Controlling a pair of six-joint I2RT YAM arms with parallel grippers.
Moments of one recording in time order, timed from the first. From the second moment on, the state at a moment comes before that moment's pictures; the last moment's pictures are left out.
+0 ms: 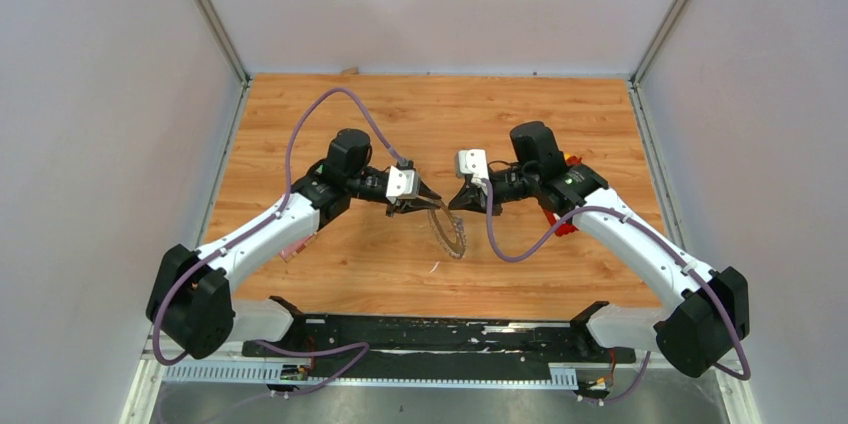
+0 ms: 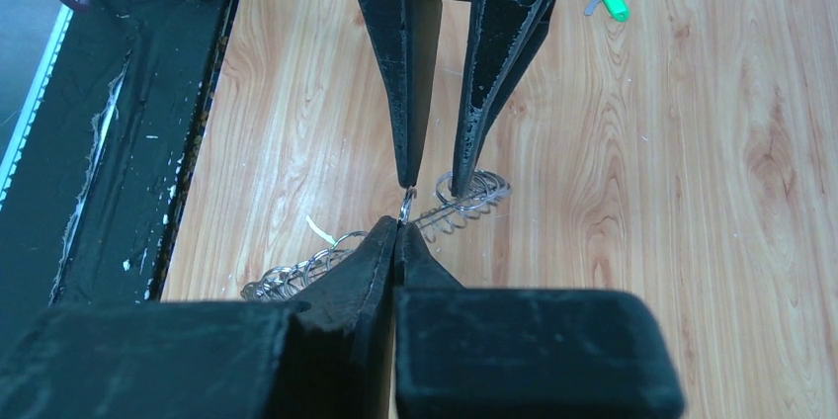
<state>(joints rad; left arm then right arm) -0.58 1.29 0.88 -0.03 1.02 0.66 0.58 1.24 1.06 -0.47 -0.88 -0.73</state>
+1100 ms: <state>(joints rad) -0.61 1.28 0.88 0.00 1.01 0.64 0.58 1.24 1.05 -0.43 -0.88 -0.71</state>
